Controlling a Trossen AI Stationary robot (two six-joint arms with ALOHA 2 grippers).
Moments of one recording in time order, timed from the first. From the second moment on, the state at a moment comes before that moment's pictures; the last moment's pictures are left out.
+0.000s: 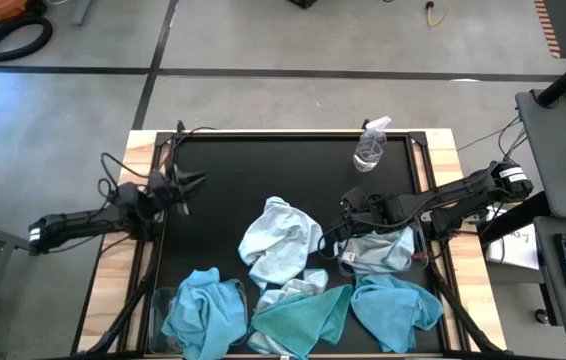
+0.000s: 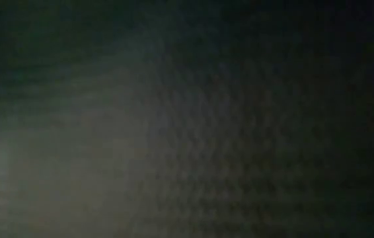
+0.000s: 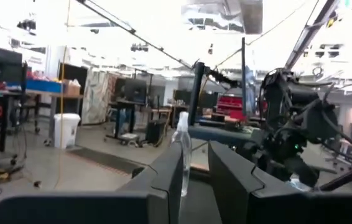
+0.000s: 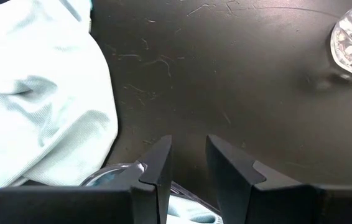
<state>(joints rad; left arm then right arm) 0.21 0.11 0.02 0.43 -0.18 -0.06 0.18 1.41 0.94 -0.77 0.49 1.04</state>
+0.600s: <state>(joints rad) 0.84 0.00 0.02 0.24 0.02 -0.28 0.18 1.41 0.94 -0.77 0.49 1.04</state>
